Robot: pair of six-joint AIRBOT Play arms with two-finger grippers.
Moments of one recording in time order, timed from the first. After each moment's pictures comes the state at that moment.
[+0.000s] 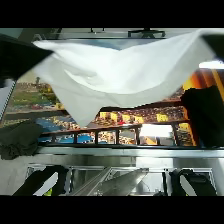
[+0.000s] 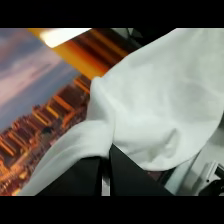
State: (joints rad) left arm -0.01 -0.97 1.93 0.64 -1.49 -1.28; right arm -0.06 -0.79 1.64 -0.61 1.16 1.10
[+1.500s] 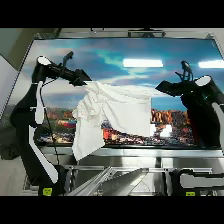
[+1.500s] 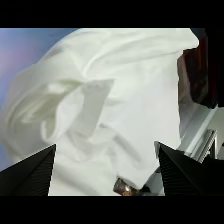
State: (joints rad) left arm 0.12 -2.11 2.06 0.63 -1.60 -1.20; right arm -0.14 -1.52 1.23 -0.83 0.94 1.17
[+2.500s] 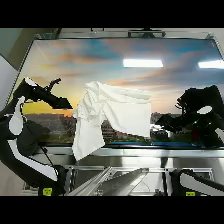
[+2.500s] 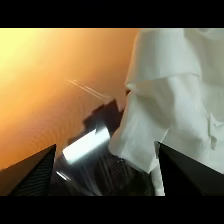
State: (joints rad) left arm 0.27 -1.83 1.42 1.03 -1.49 -0.84; right arm -0.24 -1.33 0.69 -0.84 1.14 1.18
